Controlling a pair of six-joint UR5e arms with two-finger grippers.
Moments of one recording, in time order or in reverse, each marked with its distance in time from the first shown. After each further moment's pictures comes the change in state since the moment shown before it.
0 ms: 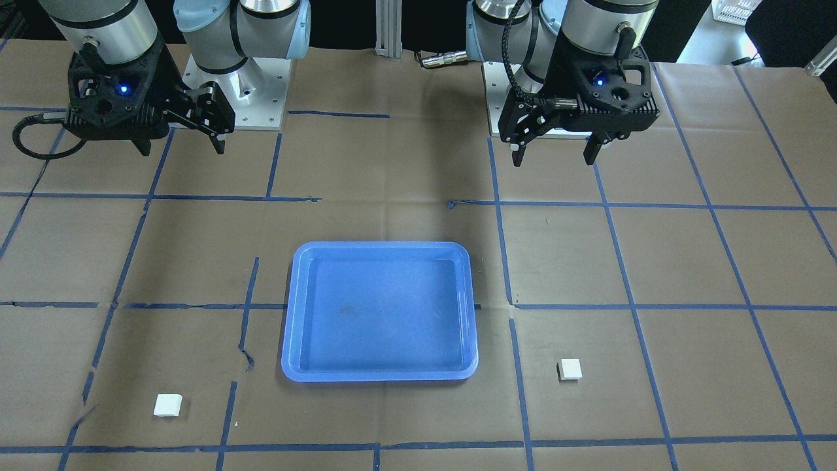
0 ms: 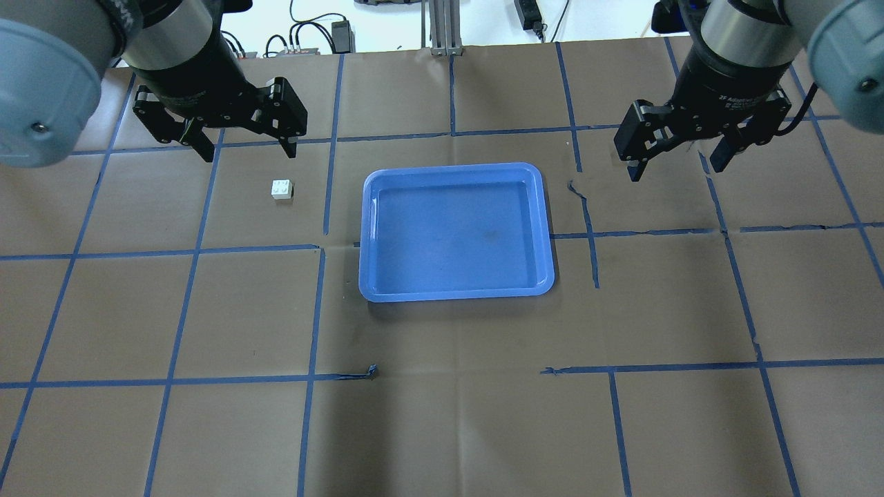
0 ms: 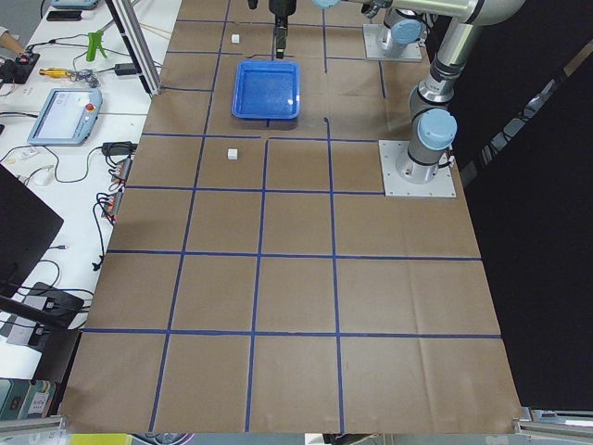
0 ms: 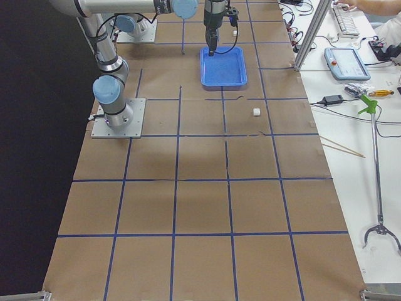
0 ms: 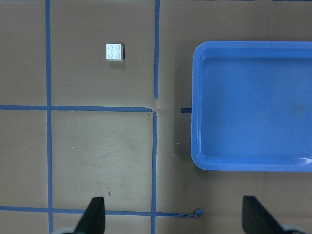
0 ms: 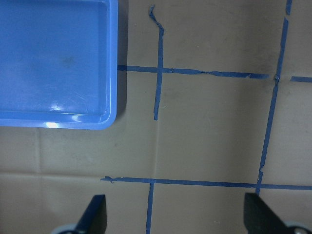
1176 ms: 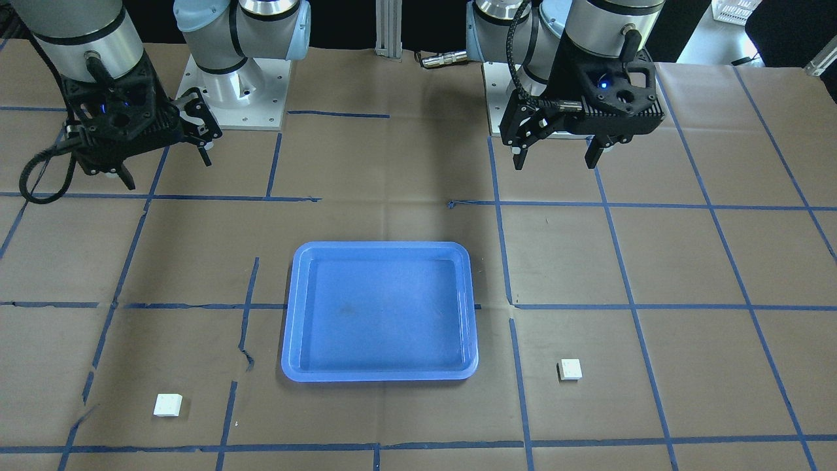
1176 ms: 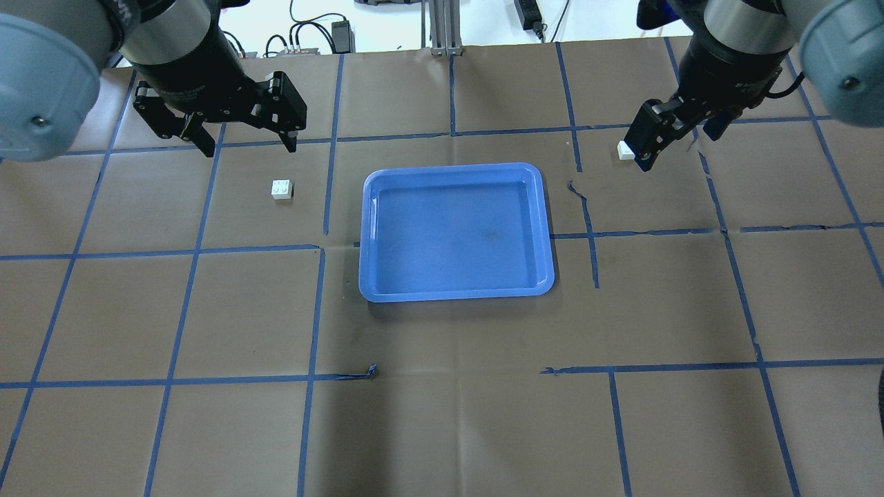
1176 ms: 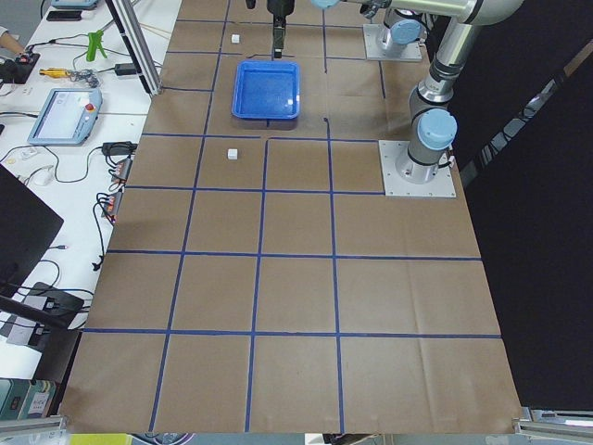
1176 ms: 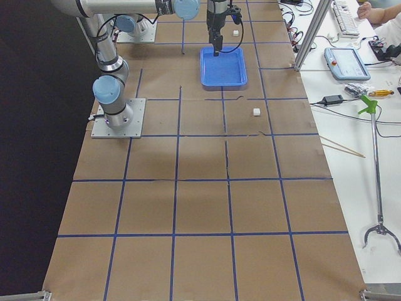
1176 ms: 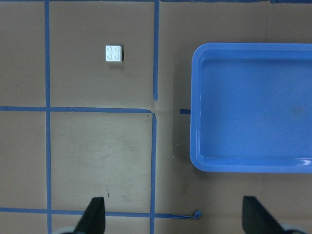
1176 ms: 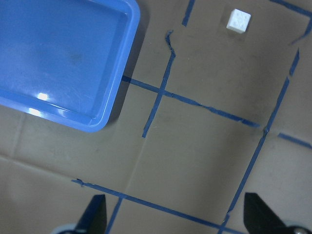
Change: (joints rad) left arm 0.009 -0.015 0.011 0.009 -0.010 0.004; right arm -0.033 0.045 -0.003 -0.106 -0.010 -0.558
